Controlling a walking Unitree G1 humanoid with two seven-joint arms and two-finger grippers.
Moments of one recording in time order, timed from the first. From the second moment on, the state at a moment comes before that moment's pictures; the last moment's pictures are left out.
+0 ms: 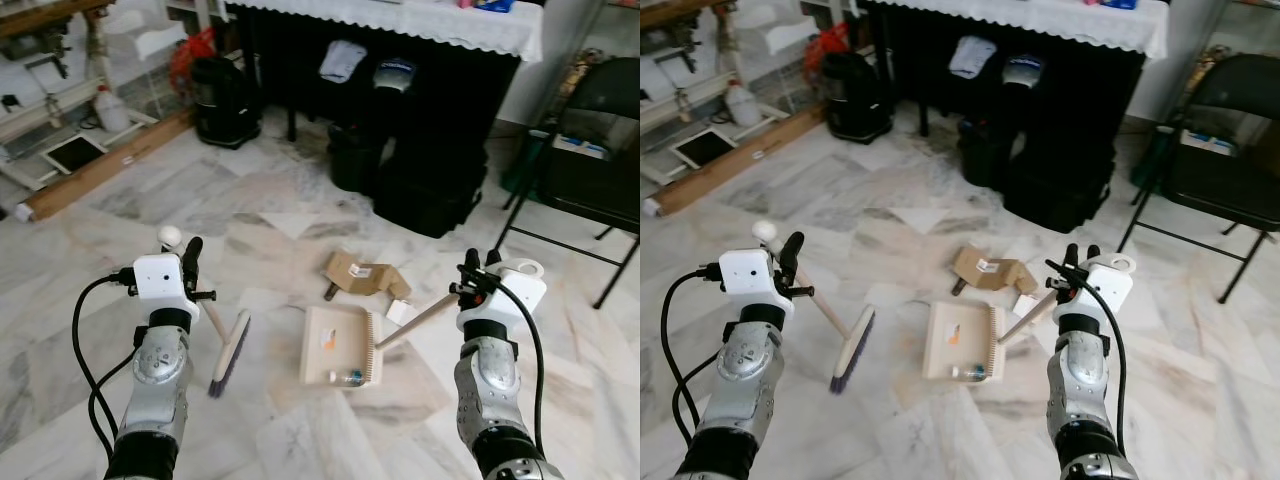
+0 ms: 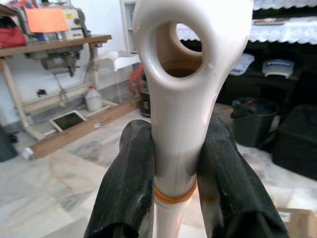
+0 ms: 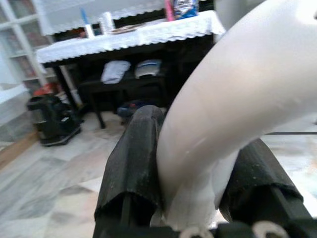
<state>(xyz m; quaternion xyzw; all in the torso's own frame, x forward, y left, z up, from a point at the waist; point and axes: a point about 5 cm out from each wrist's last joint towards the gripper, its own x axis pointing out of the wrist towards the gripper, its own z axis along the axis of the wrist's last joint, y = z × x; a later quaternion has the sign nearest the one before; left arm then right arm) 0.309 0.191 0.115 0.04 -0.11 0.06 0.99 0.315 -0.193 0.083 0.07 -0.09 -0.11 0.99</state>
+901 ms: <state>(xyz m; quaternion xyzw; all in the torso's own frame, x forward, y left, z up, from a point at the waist) 0.296 0.172 0.105 0.03 -0.10 0.08 0.99 0.308 -0.197 0.087 0.06 -0.08 -0.11 0.99</state>
